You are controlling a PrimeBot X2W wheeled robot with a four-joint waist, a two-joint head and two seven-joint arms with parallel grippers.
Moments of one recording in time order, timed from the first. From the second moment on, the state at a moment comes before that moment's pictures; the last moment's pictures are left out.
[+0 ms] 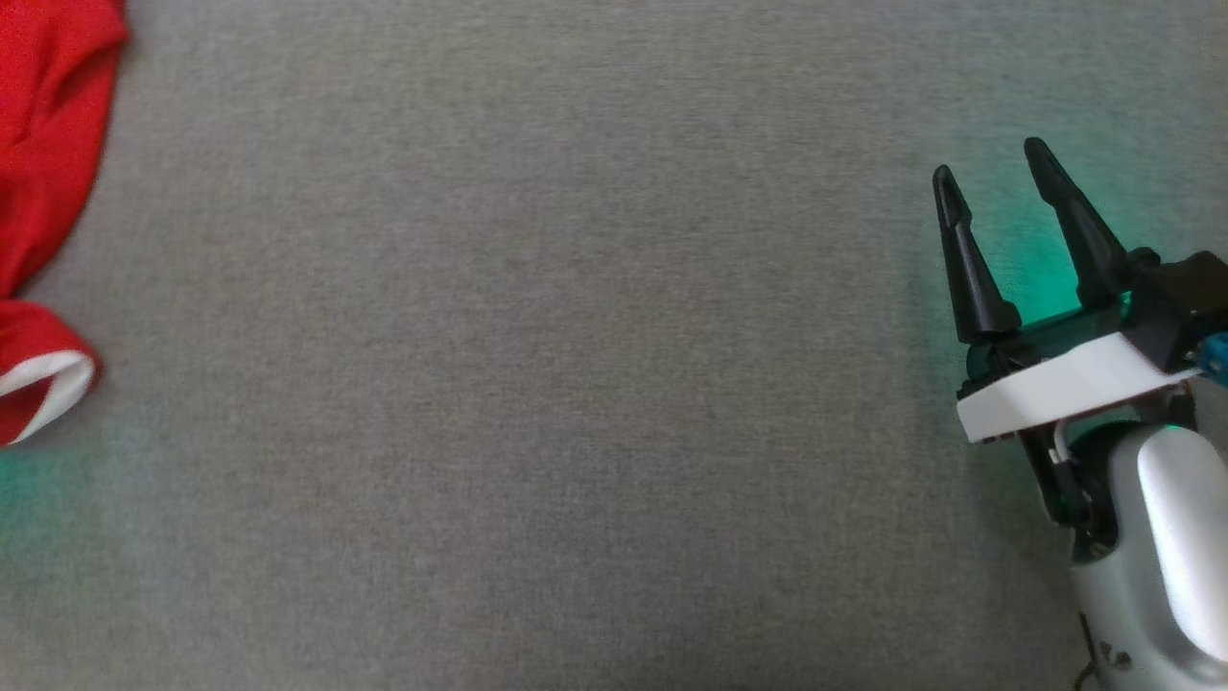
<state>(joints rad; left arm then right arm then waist) -0.59 0.57 -0.02 0.57 -0.97 0.23 0.72 -0.28 -0.20 0.14 -0.04 0.17 0.12 0.04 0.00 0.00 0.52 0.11</state>
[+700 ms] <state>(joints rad) -0.69 0.61 -0.14 0.18 -0.82 0.14 0.55 -0.11 -0.11 0.15 0.15 0.21 0.12 -0.03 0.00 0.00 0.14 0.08</state>
